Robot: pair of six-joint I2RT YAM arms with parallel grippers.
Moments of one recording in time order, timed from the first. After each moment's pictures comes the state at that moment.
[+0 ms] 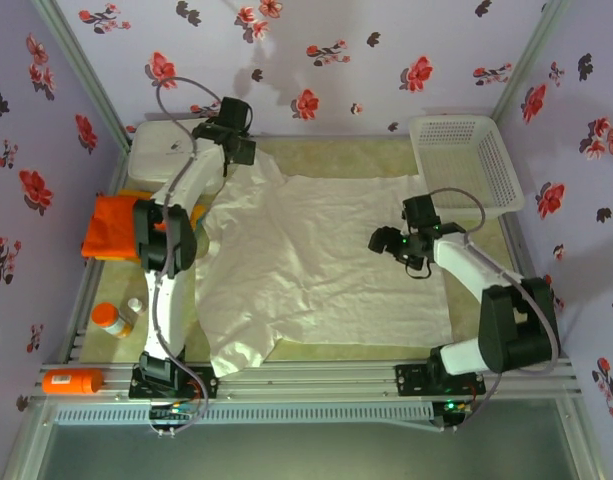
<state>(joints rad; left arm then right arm) -0.32 2.16 2.09 -0.86 -0.37 -0.15 0.23 1.38 0.82 -0.55 -0.20 0.58</state>
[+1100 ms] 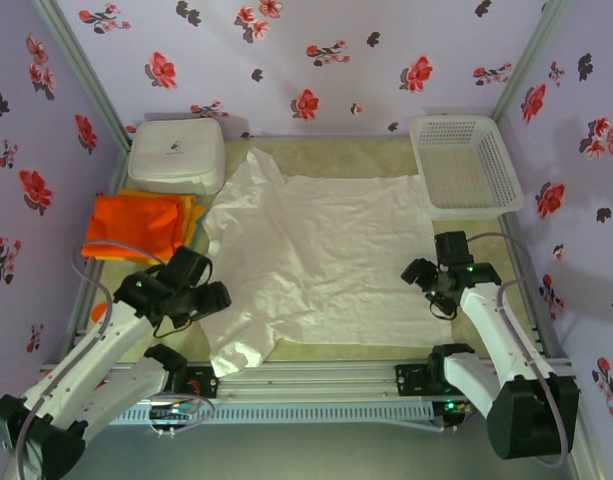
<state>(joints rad) -0.60 0.80 0.72 -1.16 -0.02 -0.92 0.09 0.94 0.62 -0.89 -0.07 0.78</state>
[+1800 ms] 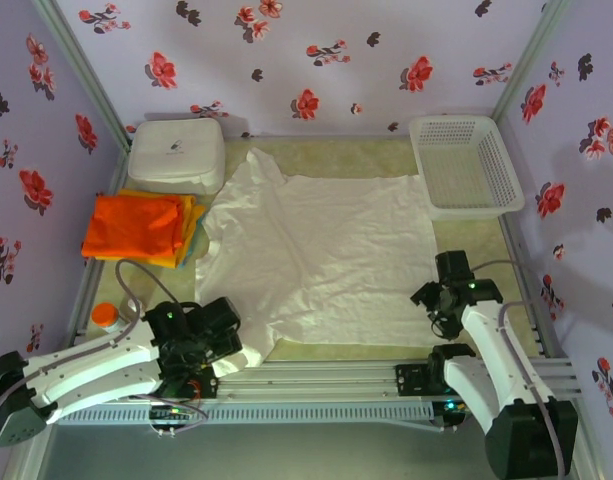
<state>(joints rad) -1.10 0.77 0.47 -1.09 0.00 -1.46 0.08 0.81 0.50 -1.05 -0.02 0.96</state>
